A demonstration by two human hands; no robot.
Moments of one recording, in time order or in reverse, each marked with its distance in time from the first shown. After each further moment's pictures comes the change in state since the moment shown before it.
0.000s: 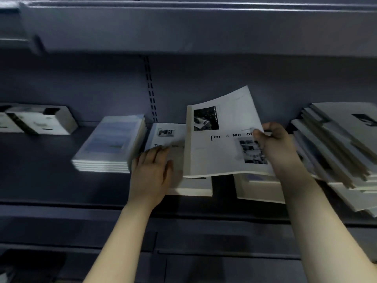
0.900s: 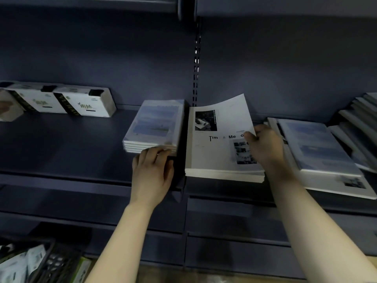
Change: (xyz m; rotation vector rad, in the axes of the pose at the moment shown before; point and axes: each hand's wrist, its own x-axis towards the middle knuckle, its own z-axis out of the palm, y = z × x) left_hand -0.051 -0.114 -0.023 0.027 0.105 -0.014; right_hand -0.042 -0.002 0.133 -0.542 0.000 -0.120
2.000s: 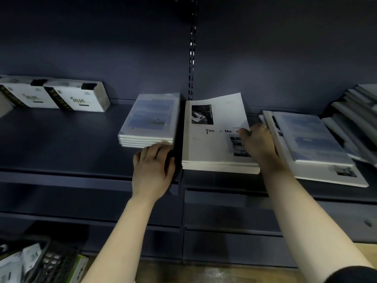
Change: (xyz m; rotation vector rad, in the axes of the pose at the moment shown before) left_hand -0.003 0.000 0.015 -0.015 -0.080 0.000; right_hand 0.009 0.017 0.022 -0.023 -0.070 0.173
